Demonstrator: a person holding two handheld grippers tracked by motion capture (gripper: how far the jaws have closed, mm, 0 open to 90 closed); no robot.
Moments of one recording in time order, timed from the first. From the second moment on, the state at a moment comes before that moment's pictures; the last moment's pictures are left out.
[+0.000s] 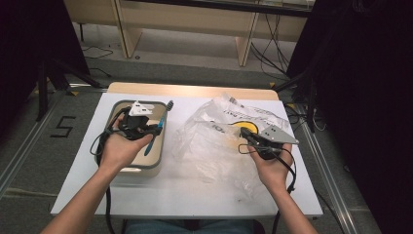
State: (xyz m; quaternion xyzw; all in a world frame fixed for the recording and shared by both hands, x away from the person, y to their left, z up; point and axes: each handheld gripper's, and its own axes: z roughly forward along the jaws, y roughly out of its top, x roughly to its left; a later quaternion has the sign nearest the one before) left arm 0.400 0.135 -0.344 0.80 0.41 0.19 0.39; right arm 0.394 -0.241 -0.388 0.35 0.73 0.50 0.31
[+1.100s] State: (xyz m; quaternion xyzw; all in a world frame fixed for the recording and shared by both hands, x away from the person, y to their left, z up) left arm 0.387 0.100 -0.333 0.81 0.38 0.17 0.42; right arm 0.394 -0.241 -0.388 0.35 0.73 0.50 0.31
